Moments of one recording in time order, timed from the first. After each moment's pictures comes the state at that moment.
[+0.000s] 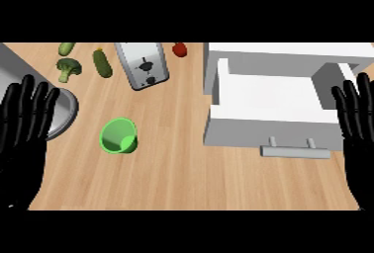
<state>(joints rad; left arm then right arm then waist) -0.02 0.08 0.02 -2.10 0.01 -0.05 0.00 -0.02 -0.09 -0.01 -2.10 0.00 -0.02 0.03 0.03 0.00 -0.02</state>
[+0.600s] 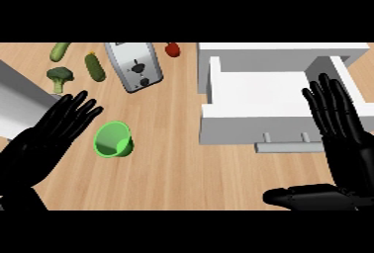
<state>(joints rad) -0.07 0.29 0.04 -1.82 0.57 -0.55 0.04 -0.05 -0.13 0.05 -2.05 -0.03 0.06 0.08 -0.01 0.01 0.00</state>
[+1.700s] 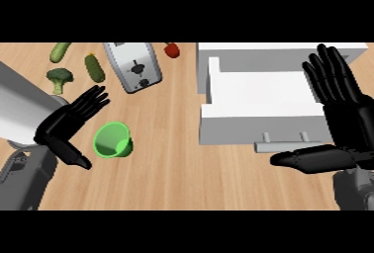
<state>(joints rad) -0.43 0.36 0.13 -0.82 0.14 -0.77 -0.39 -0.25 -0.17 -0.07 -1.86 -0.10 0.14 0.08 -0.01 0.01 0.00</state>
